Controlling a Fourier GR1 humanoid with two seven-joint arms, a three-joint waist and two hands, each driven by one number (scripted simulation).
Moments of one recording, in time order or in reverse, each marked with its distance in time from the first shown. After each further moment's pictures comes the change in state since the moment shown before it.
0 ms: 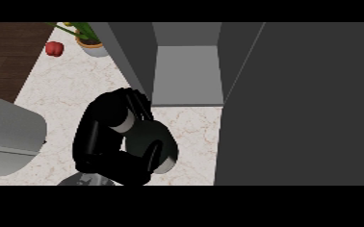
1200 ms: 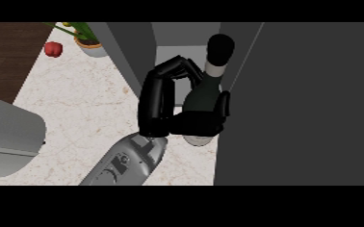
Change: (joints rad) left arm -0.387 -0.004 -0.192 0.316 -0.008 0.452 -0.015; right arm -0.008 0.008 0.026 -0.003 -0.010 -0.010 0.022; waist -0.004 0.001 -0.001
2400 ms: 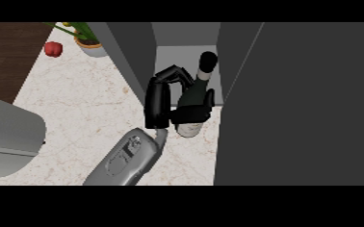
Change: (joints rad) left arm 0.019 0.000 0.010 0.315 0.135 0.018 -0.329; right arm 0.007 -0.013 -0.035 0.007 -0.015 0.022 -0.018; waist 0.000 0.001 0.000
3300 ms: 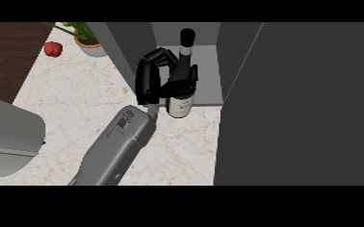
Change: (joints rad) left arm -0.131 0.003 0.175 0.242 0.088 -0.107 -0.106; right arm -0.024 0.004 0.012 0.004 -0.001 -0.022 0.010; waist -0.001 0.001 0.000
